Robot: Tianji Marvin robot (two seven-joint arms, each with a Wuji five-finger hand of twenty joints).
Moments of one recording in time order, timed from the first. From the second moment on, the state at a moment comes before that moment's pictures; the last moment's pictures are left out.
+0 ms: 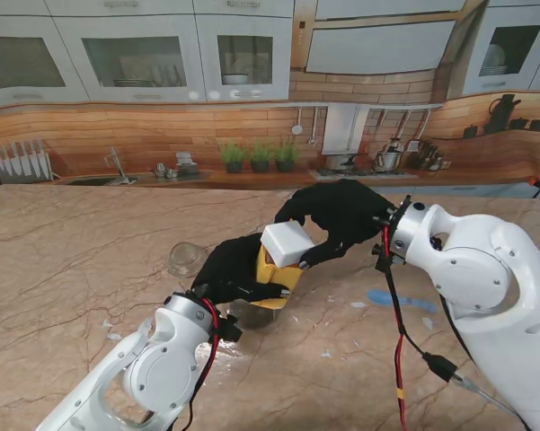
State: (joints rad) left arm 1.60 -1.16 -1.00 -1.93 0.49 0.12 0.18; right arm -1.36 -1.01 1.35 -1.94 -0.67 -0.45 0.49; left_hand 0.59 -0.97 0.84 -0.23 0.69 0.25 0.94 0.33 1.06 0.23 0.44 0.58 1.27 -0.15 1.52 0.67 1.13 -0.14 1.83 0.69; right_hand 0.27 -0.65 0.83 -0.31 0.53 -0.15 0.67 0.35 0.63 -0.18 0.85 0.77 0.89 -0.04 0.95 1.02 0.65 0.16 1.42 0.74
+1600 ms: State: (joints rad) left arm 1.58 -1.17 -0.98 -1.91 0.50 0.16 0.20; right arm -1.33 -1.02 1.29 -1.98 -0.84 -0.36 0.40; left_hand 0.59 -0.97 0.84 -0.23 0.69 0.24 0.94 0.33 1.06 0.23 0.44 0.59 1.27 -0.15 1.52 0.68 1.13 -0.14 1.83 0.69; right_hand -0.03 -0.49 0.71 -0.18 0.72 -0.17 0.58 0.68 0.68 -0.12 0.83 0.76 0.95 0.02 0.88 1.03 0.66 0.25 1.40 0.81
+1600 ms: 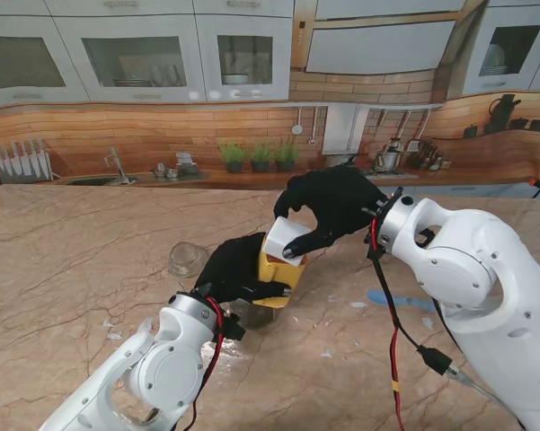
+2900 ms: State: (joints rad) left arm 1.58 -1.17 -0.98 -1.91 0.49 0.16 0.20; right arm -1.31 -0.97 1.36 -2.04 -0.61 -0.42 0.64; left_hand 0.60 -0.99 0.83 -0.23 0.69 0.24 0.96 0.33 1.06 0.23 0.44 0.59 1.27 -0.15 1.52 0.68 1.13 -0.14 1.83 0.69; right_hand 0.01 -0.80 1.07 -0.20 0.25 -0.37 0.35 0.40 0.44 -0.14 0.61 0.57 0.72 0.03 0.51 0.91 0.34 0.31 1.10 0.83
